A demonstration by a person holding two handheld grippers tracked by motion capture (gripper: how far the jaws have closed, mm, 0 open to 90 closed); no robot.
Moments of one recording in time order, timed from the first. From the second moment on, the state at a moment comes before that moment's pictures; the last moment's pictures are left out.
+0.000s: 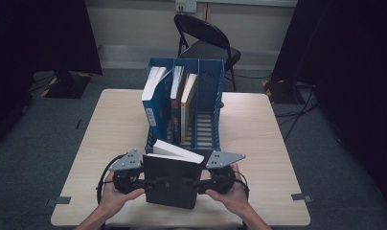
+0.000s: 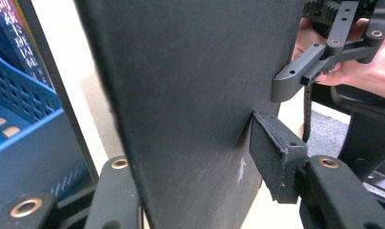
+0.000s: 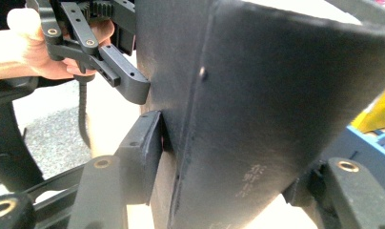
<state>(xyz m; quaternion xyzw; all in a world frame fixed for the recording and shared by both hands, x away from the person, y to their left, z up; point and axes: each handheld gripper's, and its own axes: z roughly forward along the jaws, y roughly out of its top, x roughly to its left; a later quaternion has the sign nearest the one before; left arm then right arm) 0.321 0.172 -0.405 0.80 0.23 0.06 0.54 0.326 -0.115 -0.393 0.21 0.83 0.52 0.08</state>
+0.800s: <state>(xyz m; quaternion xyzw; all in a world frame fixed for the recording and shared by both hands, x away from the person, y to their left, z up) 0.327 0.181 -0.427 0.80 0.29 0.09 0.52 0.330 -0.115 -0.395 0.22 0.81 0.54 0.07</state>
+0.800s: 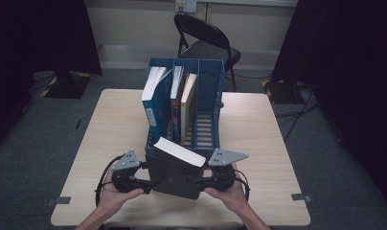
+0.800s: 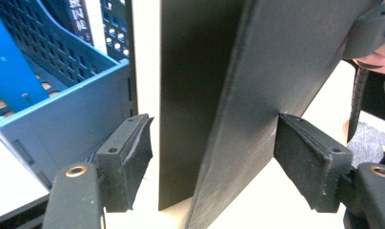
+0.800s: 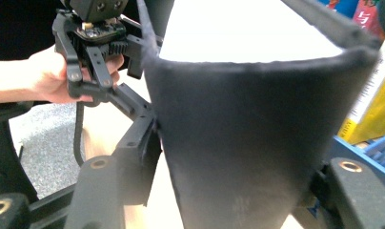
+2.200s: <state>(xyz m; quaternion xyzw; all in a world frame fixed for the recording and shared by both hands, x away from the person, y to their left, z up) 0.334 0.180 -0.430 0.80 0.33 0.09 0.50 0.328 -0.084 -0.396 0.25 0.82 0.50 0.11</state>
